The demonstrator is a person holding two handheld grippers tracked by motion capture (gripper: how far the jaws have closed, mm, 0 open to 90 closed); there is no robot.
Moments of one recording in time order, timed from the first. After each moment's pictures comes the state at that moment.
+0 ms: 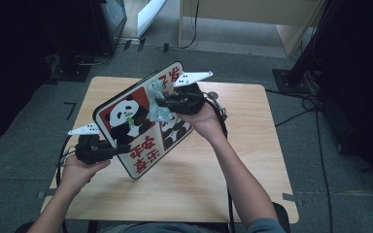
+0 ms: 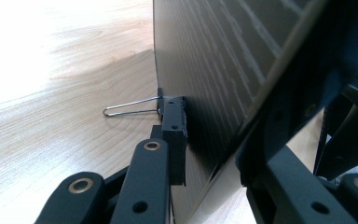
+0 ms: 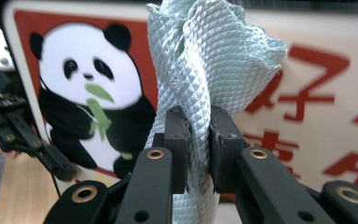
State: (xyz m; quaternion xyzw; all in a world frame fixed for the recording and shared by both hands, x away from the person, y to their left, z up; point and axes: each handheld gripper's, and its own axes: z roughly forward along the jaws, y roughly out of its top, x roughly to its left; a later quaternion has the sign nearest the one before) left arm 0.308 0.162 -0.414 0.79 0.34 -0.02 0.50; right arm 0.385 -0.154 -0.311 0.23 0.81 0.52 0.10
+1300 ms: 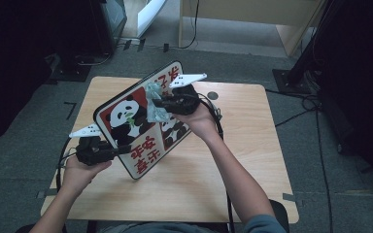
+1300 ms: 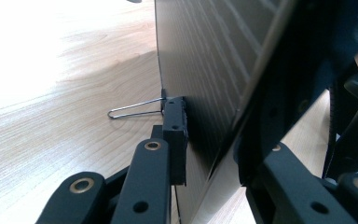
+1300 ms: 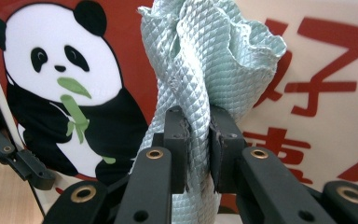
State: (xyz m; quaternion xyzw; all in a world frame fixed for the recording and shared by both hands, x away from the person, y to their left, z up) left arm 0.303 0.158 -0.414 0.79 0.34 0.01 0.50; right arm 0.398 -0.145 -0.331 0.24 0.81 0.52 0.10
